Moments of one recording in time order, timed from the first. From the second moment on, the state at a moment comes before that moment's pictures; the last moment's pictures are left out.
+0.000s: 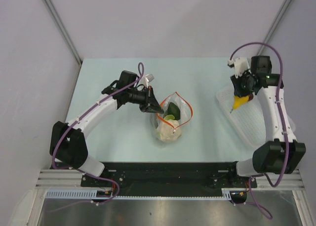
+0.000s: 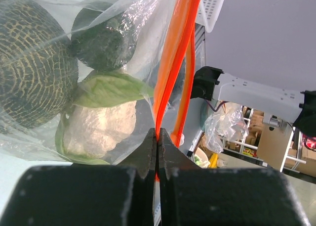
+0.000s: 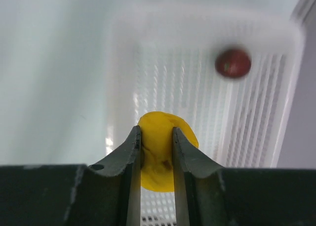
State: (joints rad) left arm -0.44 1.51 1.20 -0.50 0.88 -0.65; right arm -0.10 1.45 1.40 -0.96 -0.07 -0.60
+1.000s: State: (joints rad) left arm -0.38 1.48 1.17 -0.48 0.93 -0.66; right arm 0.73 1.38 1.42 -0.62 -0.40 -0.33
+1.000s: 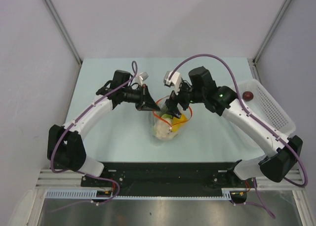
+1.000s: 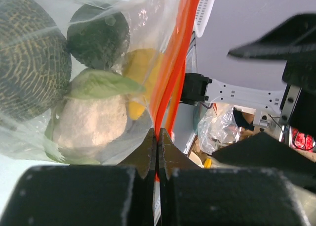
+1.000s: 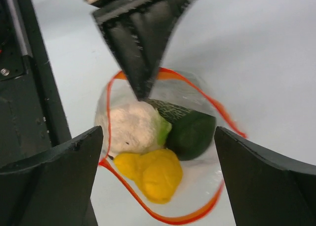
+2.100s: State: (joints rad) left arm -0.37 1.46 1.16 -0.49 0.93 -0.64; right arm -0.34 1.78 1.41 -0.66 -0.23 -0.70
